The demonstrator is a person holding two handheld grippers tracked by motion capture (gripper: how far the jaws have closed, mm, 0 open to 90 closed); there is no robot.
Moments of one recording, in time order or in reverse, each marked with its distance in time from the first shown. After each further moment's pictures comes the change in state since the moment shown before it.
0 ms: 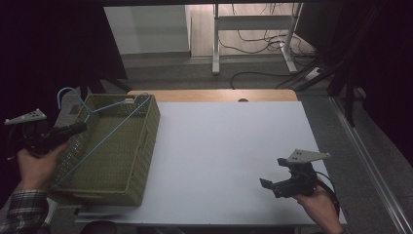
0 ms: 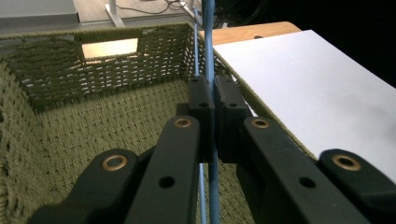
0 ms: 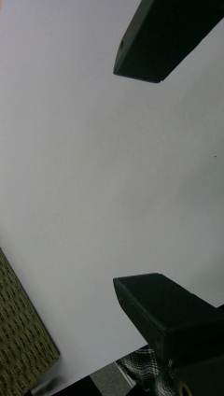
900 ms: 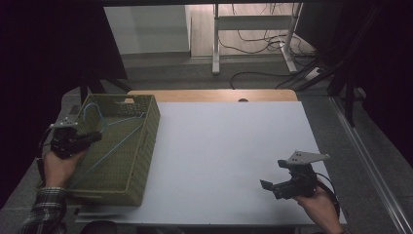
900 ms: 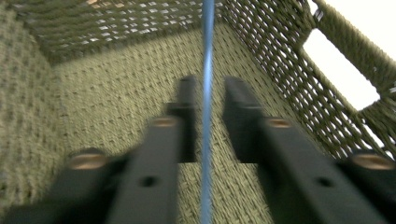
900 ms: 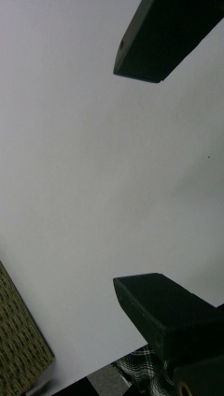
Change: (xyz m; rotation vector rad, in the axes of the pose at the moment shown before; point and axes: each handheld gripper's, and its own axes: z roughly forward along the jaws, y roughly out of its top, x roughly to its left) left arm 0.008 -0.029 0.056 0.168 0.153 0.023; right arm -0.002 -0.006 0.002 0.012 0.001 0.002
